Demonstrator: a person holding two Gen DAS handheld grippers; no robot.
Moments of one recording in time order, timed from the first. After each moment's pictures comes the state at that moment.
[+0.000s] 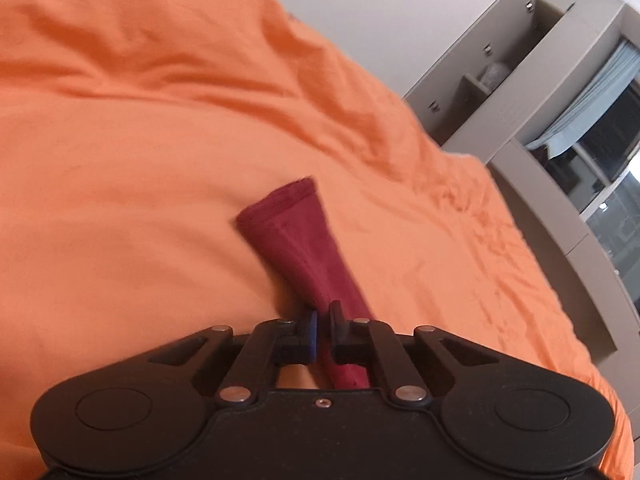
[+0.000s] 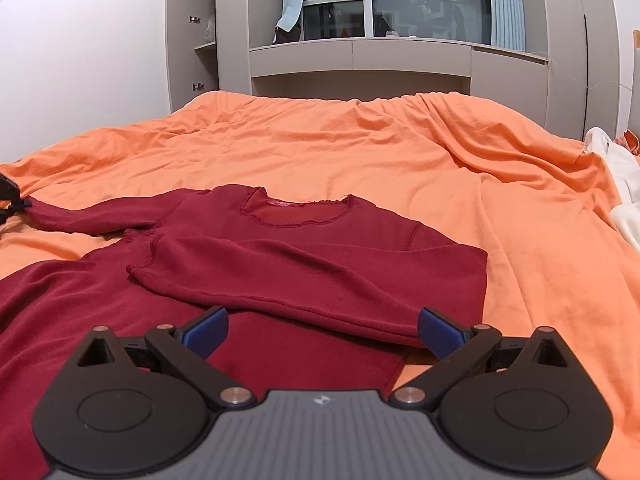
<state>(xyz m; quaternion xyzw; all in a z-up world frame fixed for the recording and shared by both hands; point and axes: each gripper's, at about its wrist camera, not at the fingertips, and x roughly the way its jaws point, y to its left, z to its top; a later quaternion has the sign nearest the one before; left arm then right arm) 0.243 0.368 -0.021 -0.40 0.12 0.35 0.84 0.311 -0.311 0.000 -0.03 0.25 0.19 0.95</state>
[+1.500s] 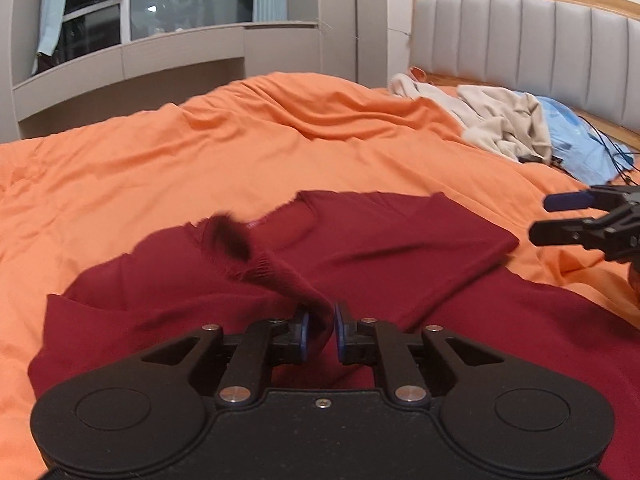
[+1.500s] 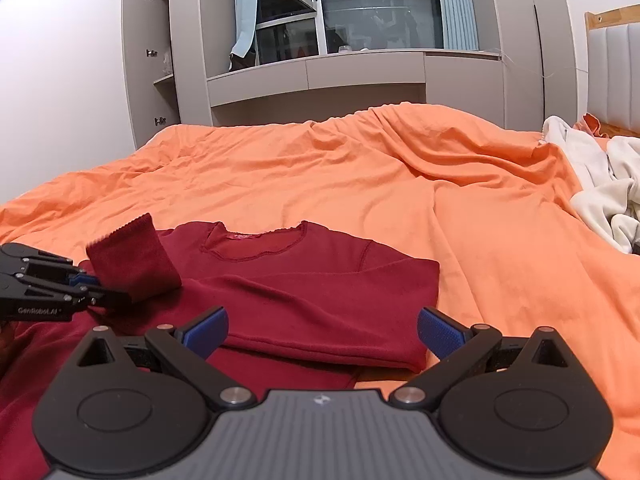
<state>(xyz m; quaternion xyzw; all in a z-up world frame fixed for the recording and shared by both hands) 0.329 -0.039 -0.009 0.08 0.28 -0.21 0.93 0.315 -0.342 0.014 0.03 0.23 0.14 0.96</state>
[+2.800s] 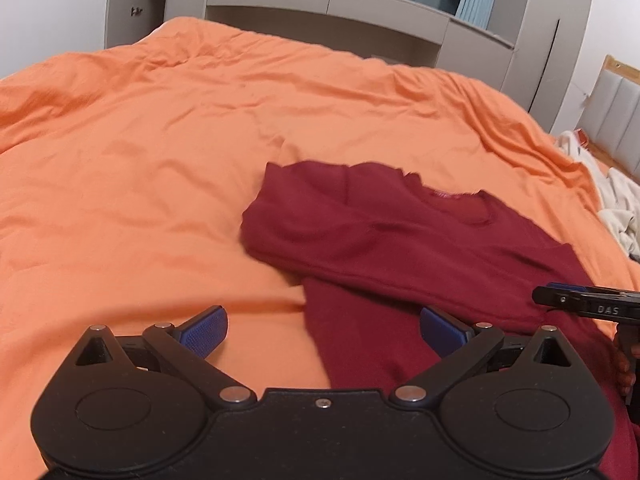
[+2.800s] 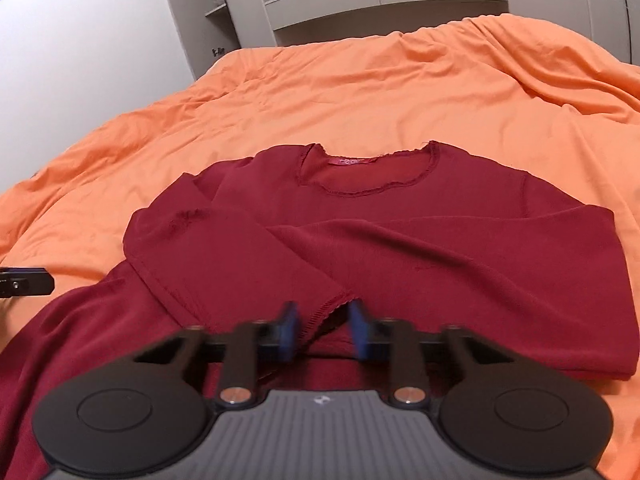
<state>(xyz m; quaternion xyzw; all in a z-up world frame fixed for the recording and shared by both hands) 0.254 0.113 0.015 -0.10 0.35 0.02 0.93 0.383 -0.242 -0.020 0.03 0.34 0.26 0.90</state>
